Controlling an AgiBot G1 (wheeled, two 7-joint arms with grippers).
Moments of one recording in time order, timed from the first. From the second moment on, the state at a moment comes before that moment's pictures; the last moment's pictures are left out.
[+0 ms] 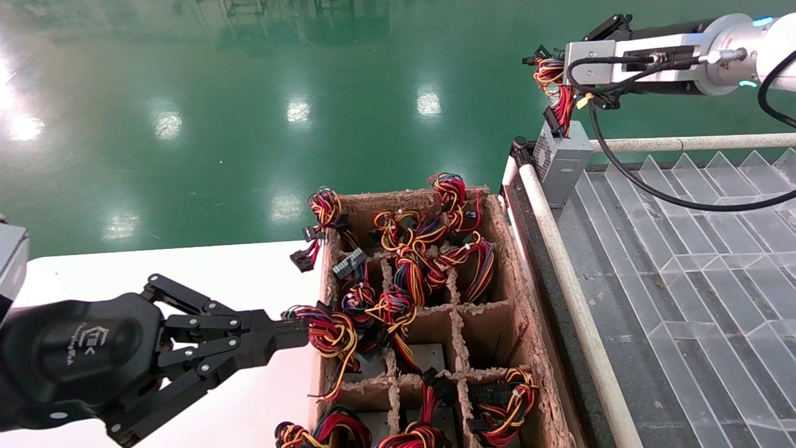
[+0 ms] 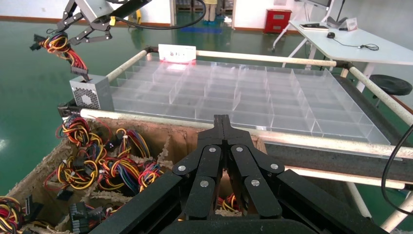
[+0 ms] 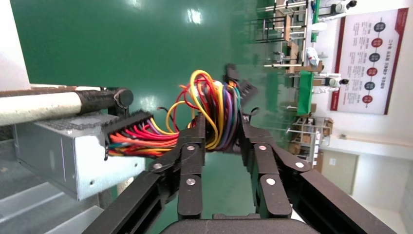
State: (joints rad) left arm -1.11 0.57 0.41 -1.26 0.64 1.44 -0.12; right arm 2.10 -1.18 -0.50 -0.02 -1.77 -0.82 -0.96
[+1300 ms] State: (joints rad) left arm -1.11 0.57 0.41 -1.26 0.64 1.44 -0.12; right arm 1.83 -1.00 -0.40 0.35 -1.42 -1.07 -0.55
